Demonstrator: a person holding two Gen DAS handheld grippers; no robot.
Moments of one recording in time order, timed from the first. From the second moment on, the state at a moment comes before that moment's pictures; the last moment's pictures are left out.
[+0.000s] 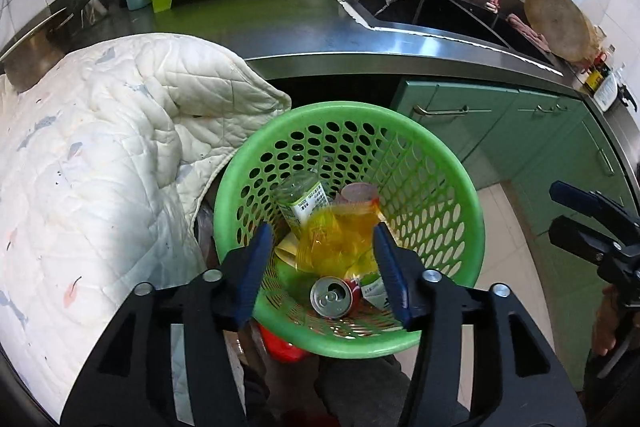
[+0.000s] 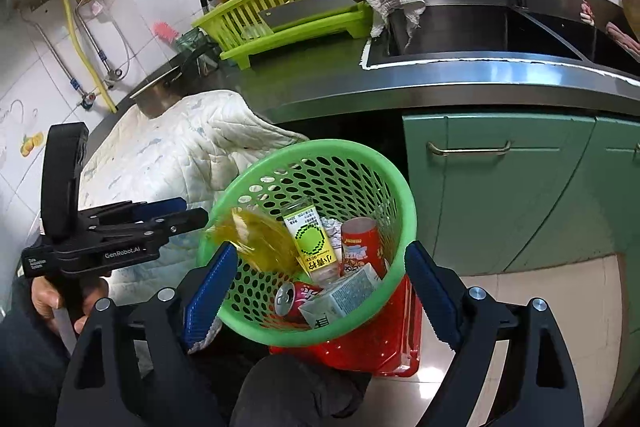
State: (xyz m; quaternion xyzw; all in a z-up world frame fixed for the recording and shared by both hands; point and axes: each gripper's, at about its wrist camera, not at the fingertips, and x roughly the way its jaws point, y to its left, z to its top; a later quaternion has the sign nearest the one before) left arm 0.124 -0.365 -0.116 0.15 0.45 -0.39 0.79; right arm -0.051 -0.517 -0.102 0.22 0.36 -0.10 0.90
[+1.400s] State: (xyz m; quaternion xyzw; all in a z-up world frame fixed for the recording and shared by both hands) left arm 0.090 -0.083 -0.009 0.02 0.35 -0.10 0.93; right arm 0.015 -0.338 -0.030 0.10 0.32 0.06 0.94
